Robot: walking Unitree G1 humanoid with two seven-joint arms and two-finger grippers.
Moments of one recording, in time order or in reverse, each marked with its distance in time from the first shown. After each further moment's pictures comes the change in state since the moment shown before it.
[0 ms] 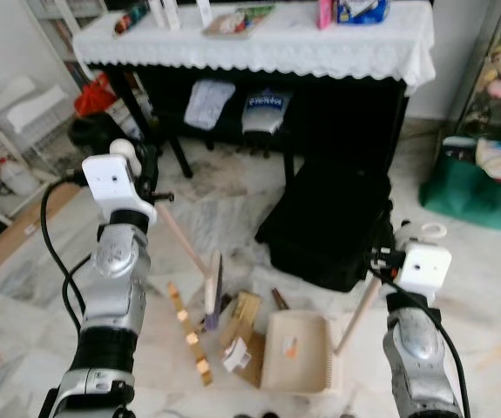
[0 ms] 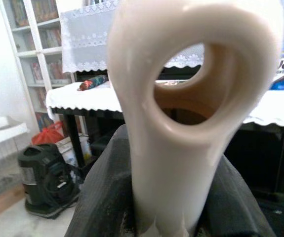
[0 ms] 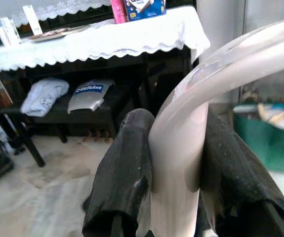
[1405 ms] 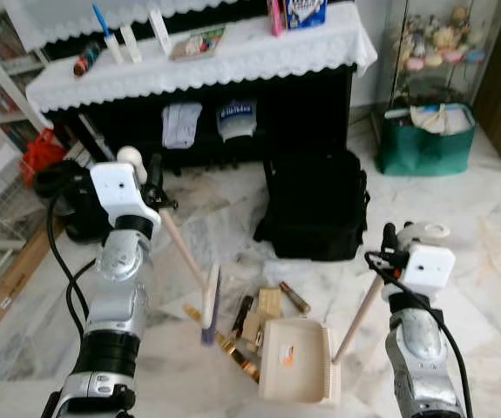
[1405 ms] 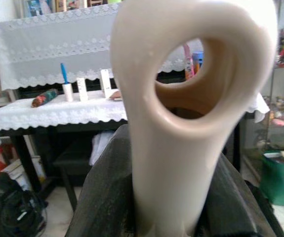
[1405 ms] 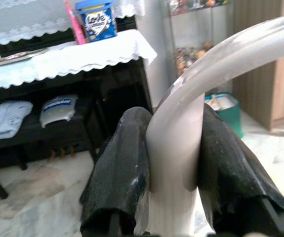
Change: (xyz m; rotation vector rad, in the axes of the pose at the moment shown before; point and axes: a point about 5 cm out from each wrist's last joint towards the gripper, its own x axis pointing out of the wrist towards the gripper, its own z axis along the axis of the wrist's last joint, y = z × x) left arm -0.006 -0.004 -0.013 0.016 0.051 -0.019; right arm -0.002 -0.007 -0.004 -0.016 0.009 -0.009
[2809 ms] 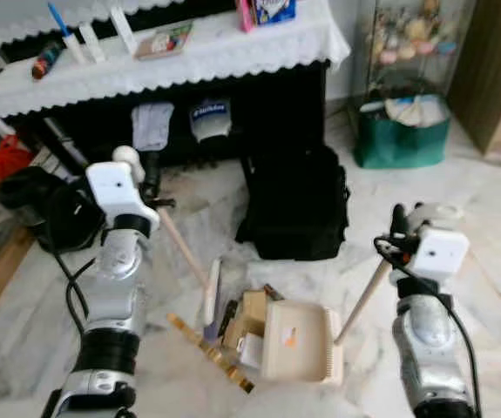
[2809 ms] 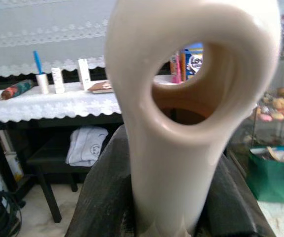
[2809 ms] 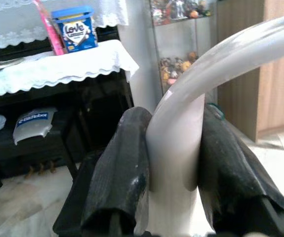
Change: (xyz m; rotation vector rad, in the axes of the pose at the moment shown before) left arm 0.004 -0.004 0.005 -0.020 -0.031 0.000; right arm 0.013 -0.006 0.024 -0.002 -0.085 -0.013
